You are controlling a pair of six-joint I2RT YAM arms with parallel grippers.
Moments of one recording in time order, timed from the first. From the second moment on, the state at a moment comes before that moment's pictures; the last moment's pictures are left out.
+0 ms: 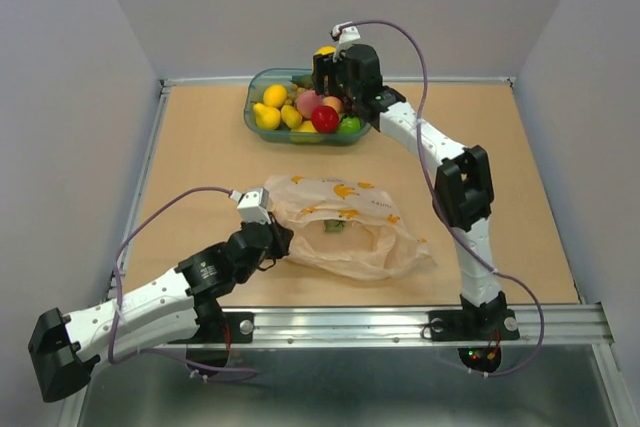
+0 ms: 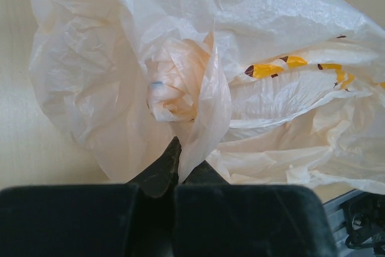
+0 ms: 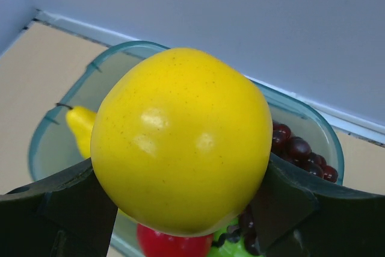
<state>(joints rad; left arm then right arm) -0.99 0.68 0.40 -0.26 -0.46 -0.82 0.54 2.16 1.99 -0.02 0.06 0.08</state>
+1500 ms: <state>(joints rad) -0.99 0.29 0.54 -0.52 -0.61 -0.92 0.51 0.78 1.02 -0.02 0.34 0.10</state>
